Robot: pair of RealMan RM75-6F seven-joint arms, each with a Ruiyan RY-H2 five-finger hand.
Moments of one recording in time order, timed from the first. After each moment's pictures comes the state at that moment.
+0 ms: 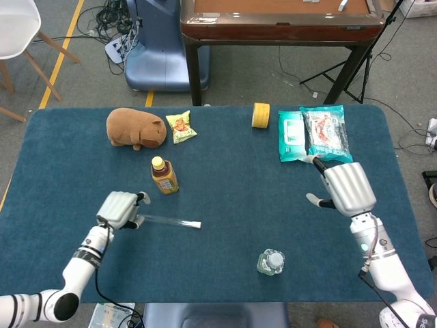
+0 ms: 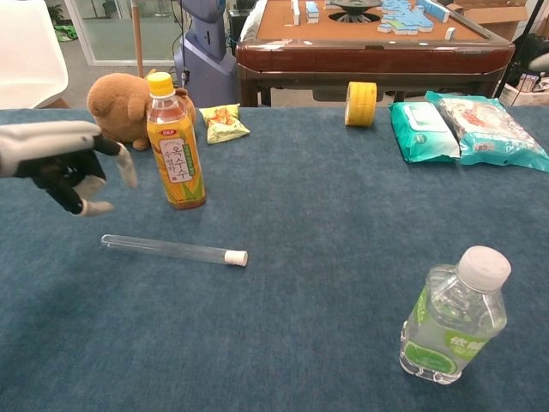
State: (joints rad) left arm -0.71 -1.28 -0.08 -1.80 0.92 1.07 0.39; right arm 0.50 -0.97 0.17 -2.01 -1.21 1.29 -0.43
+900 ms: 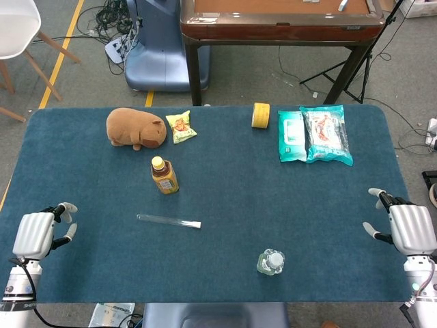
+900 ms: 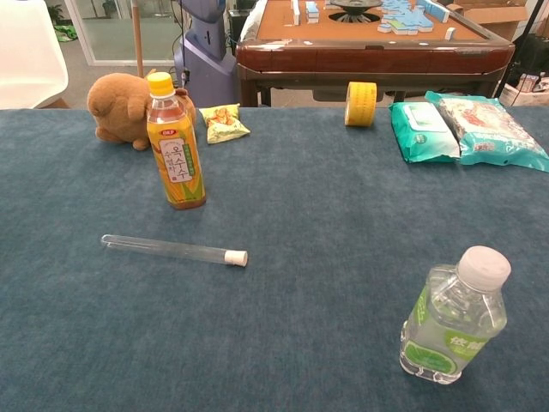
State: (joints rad) left arm -0.29 -1.21 0.00 -1.66 1.34 1.52 0.11; right arm 0.20 -1.05 0.03 -1.73 -1.34 1.48 -0.20
